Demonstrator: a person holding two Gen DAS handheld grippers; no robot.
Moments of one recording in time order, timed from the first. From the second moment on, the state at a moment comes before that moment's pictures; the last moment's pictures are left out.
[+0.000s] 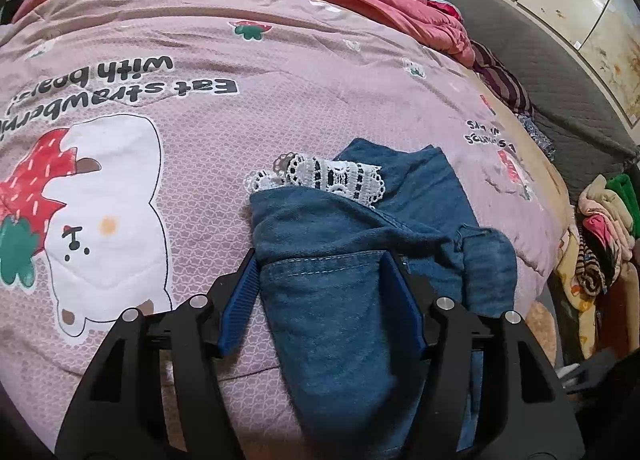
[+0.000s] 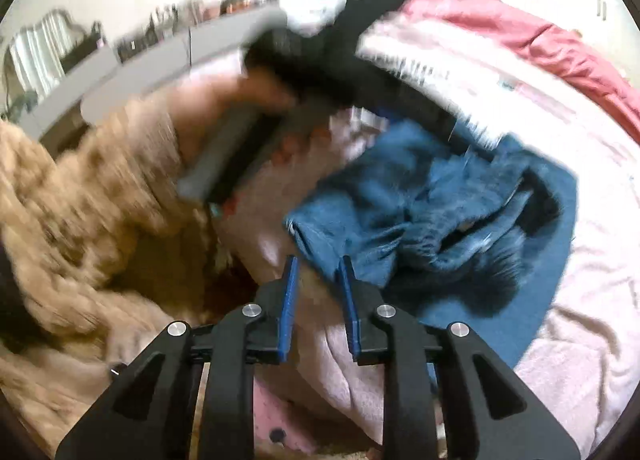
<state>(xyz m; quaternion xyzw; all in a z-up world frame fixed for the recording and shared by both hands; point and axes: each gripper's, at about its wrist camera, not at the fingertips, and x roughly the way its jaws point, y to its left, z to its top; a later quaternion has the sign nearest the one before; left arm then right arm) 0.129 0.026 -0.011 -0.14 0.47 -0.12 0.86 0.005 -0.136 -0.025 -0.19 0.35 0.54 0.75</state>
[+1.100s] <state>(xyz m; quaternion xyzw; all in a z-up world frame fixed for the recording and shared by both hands) 0.075 0.014 0.045 -0.13 0.39 -0.10 0.91 0.038 -0.230 0.010 -0.03 0.30 0.38 0.87</state>
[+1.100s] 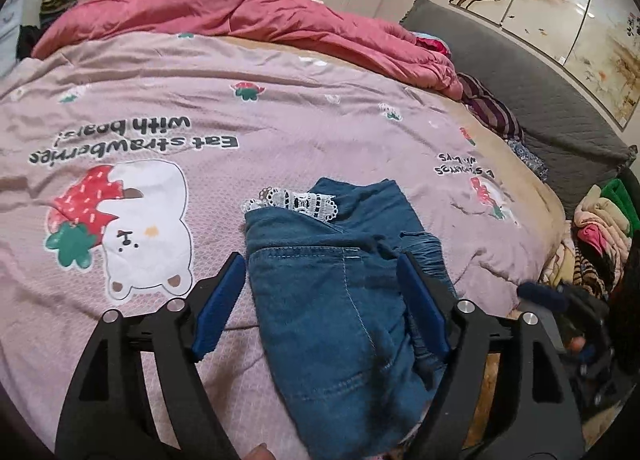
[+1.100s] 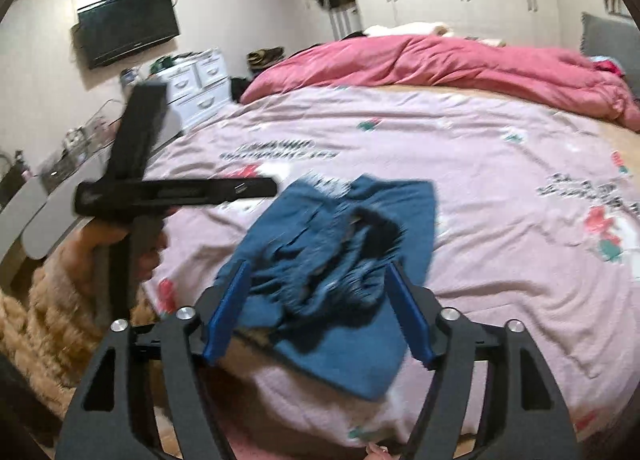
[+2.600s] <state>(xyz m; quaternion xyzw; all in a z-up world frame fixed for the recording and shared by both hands) 0.063 0.003 -0.016 -0.17 0.44 -0.08 0.88 0.135 -0.228 -0.055 0.04 0.42 0.33 0.84</state>
